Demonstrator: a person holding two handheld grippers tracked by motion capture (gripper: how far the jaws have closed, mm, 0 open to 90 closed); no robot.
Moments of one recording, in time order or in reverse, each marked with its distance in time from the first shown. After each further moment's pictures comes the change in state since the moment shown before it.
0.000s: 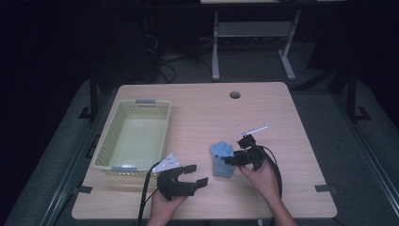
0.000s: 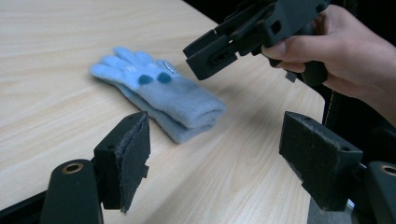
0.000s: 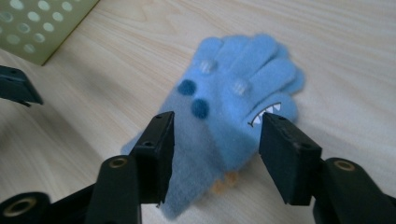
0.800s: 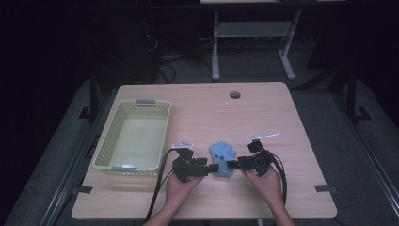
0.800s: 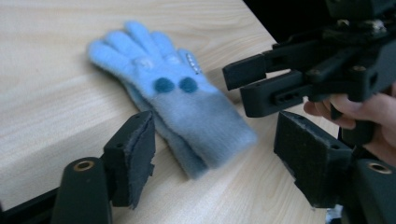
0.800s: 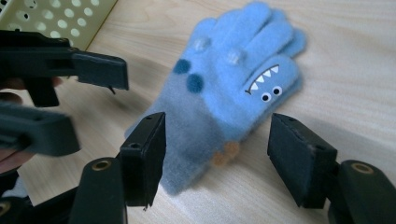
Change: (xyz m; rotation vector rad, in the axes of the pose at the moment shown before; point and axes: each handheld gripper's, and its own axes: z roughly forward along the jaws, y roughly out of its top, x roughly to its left) left arm 0.025 0.028 0.056 0.140 0.015 -0.261; right arm -0.021 -0.025 0.001 -0.039 0.122 0.155
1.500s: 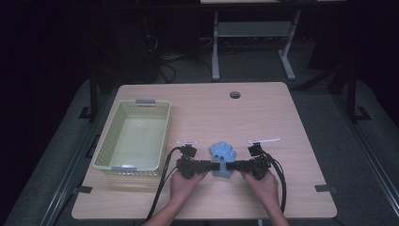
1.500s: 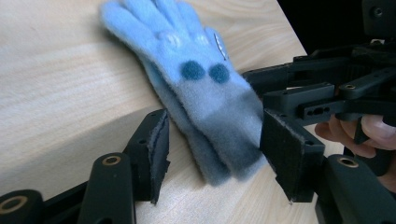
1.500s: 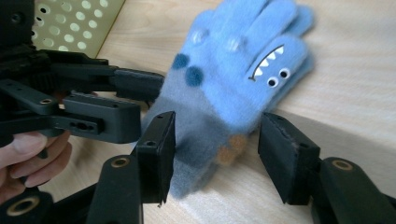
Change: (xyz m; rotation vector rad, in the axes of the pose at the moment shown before) left arm 0.014 0.001 0.020 0.080 0.009 -0.127; right arm -0.006 -0.012 0.010 -0.029 0.061 0.103
